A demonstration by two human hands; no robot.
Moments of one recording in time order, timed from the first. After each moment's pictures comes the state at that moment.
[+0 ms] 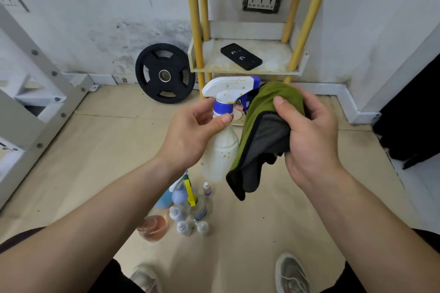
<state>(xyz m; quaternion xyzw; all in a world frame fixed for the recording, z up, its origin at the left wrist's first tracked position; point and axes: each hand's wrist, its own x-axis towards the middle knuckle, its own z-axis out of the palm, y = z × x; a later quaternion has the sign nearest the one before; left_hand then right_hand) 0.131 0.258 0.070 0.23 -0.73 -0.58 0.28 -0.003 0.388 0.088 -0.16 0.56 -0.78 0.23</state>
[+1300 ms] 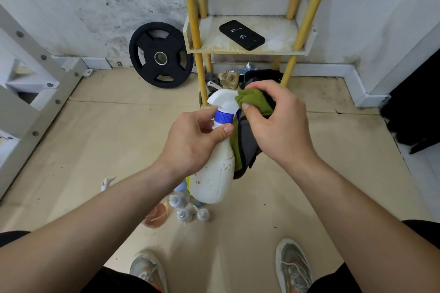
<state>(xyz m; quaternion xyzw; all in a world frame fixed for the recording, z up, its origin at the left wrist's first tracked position) 0.129 0.263 0.037 0.33 -0.79 -0.48 0.21 -0.010 0.363 0.056 -0.41 0.76 -0.50 0.06</state>
